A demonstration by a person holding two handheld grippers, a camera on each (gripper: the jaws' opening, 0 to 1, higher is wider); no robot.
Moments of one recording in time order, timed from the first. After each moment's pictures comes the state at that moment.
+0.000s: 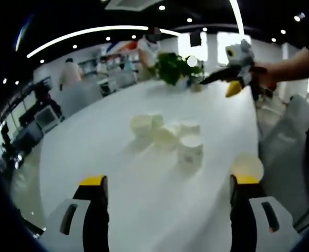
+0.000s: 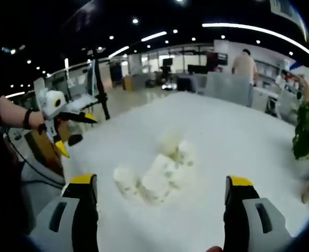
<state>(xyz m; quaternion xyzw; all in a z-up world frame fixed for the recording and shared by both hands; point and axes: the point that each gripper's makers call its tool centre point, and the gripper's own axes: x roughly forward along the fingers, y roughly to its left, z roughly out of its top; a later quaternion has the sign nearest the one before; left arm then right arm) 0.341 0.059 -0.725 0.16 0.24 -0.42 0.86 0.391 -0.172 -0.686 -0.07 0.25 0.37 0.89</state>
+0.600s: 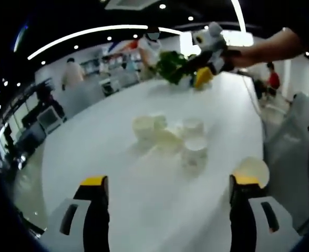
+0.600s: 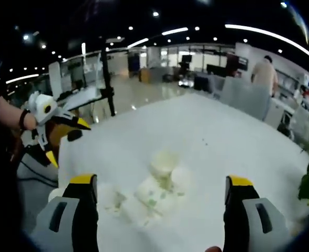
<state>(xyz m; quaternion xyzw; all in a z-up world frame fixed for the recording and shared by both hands) 0.352 0.054 -0.725 0.17 0.23 -0.40 0.87 0.466 -0.135 -0.684 -0.13 0.26 0.43 0.85</state>
